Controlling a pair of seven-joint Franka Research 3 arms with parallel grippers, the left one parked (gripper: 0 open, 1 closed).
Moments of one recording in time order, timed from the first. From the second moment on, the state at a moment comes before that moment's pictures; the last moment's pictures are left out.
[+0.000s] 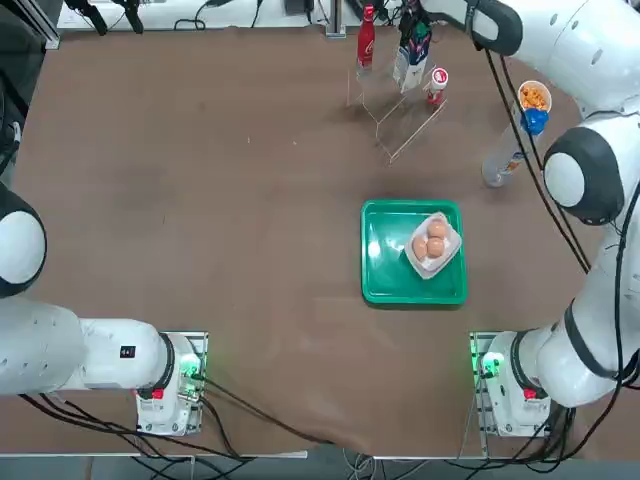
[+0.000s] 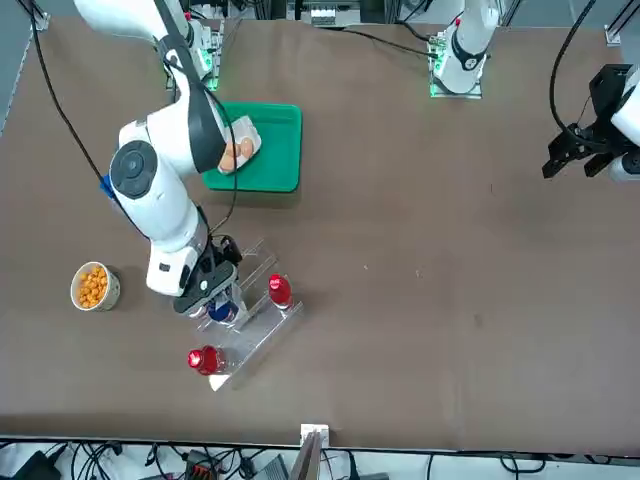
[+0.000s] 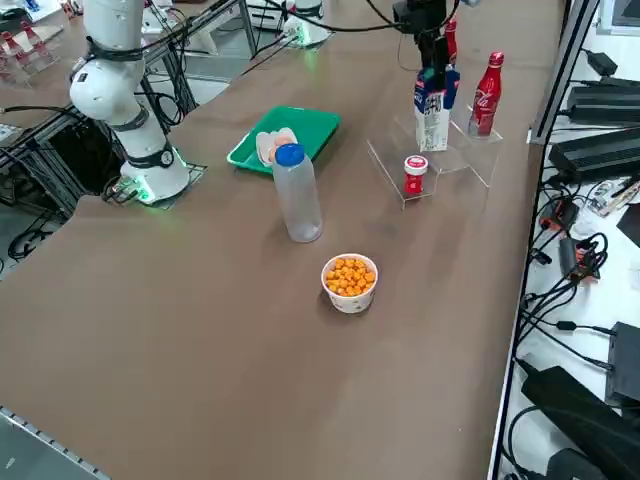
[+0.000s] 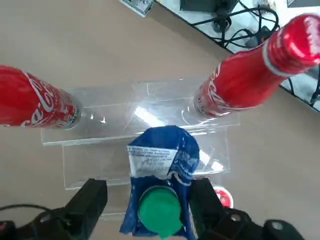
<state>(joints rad) 0.39 0.54 0.00 -1.30 -0.02 2.06 -0.18</state>
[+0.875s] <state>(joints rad) 0.38 0.40 -0.10 -1.10 -0.02 1.66 -0.09</state>
